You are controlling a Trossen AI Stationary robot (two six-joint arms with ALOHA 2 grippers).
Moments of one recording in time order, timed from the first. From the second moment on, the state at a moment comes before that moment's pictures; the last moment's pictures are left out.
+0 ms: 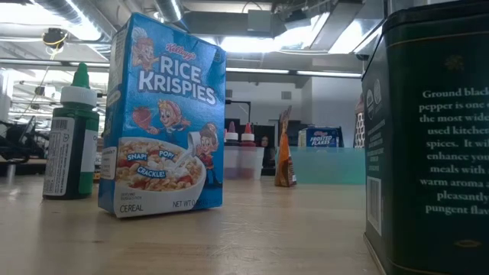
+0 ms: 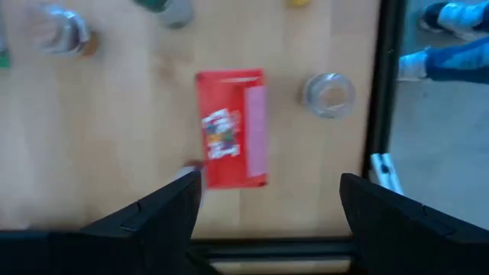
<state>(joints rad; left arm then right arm) -0.91 1.50 1.40 -1.32 -0.09 -0.94 0.58 1.90 2.34 -0.98 0.31 0.28</state>
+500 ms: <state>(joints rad) -0.91 1.50 1.40 -1.32 -0.17 -0.92 0.59 1.90 2.34 -0.98 0.31 0.28</state>
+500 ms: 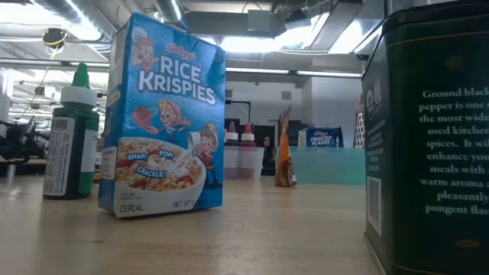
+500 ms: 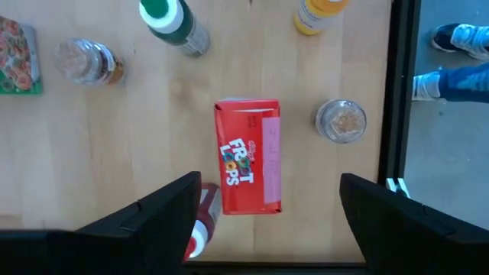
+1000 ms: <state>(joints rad) -0.90 1.50 1.35 -1.30 -0.14 -0.91 0.58 1.90 2.34 -0.97 0.37 0.25</state>
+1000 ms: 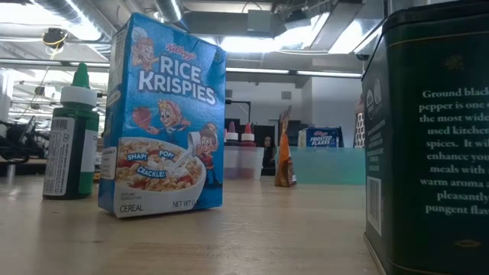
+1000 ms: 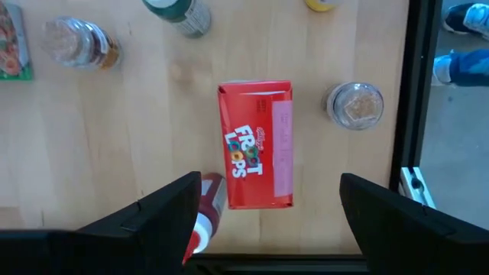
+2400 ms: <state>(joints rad) -0.91 1.48 1.12 -1.04 -0.13 -0.98 0.51 1.90 2.34 -0.96 0.31 0.26</state>
